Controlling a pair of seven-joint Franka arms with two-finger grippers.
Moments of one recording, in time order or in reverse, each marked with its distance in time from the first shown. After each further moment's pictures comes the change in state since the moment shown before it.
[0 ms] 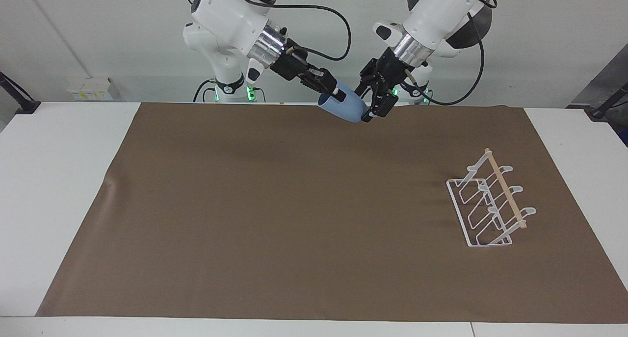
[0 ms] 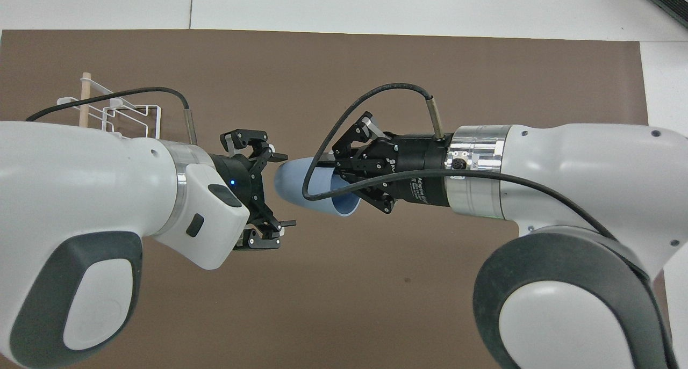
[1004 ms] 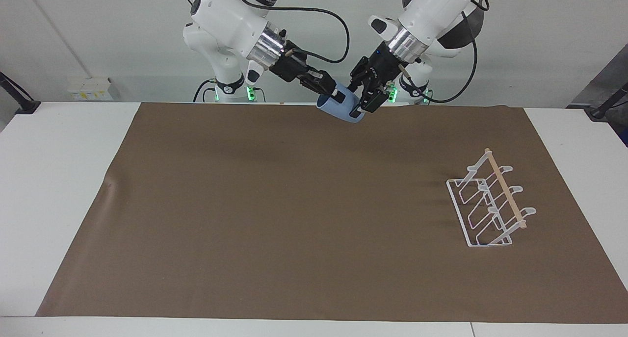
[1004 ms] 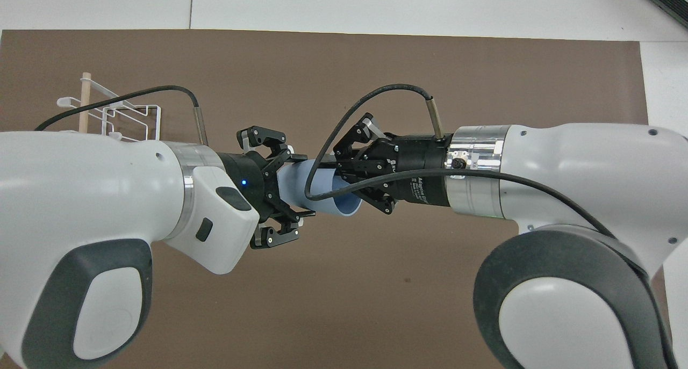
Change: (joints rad) left arm 0.000 -0.001 -0.024 -0.001 -0.050 0.070 0.013; right arm 0.000 0.000 -0.002 -0.005 0.000 -0.007 0.001
